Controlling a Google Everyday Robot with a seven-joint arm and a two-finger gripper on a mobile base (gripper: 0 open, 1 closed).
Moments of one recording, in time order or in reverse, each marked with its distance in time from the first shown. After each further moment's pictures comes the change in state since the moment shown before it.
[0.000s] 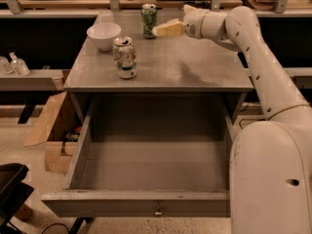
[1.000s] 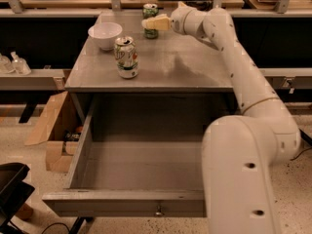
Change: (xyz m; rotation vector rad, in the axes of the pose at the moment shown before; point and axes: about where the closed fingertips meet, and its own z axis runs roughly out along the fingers) arm 0.003 -0.028 0.060 0.148 -0.018 0.017
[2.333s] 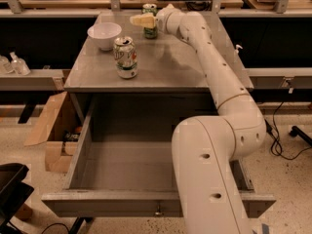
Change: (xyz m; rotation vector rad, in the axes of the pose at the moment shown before) arm 0.010 -0.005 0.065 0.109 -0.010 0.072
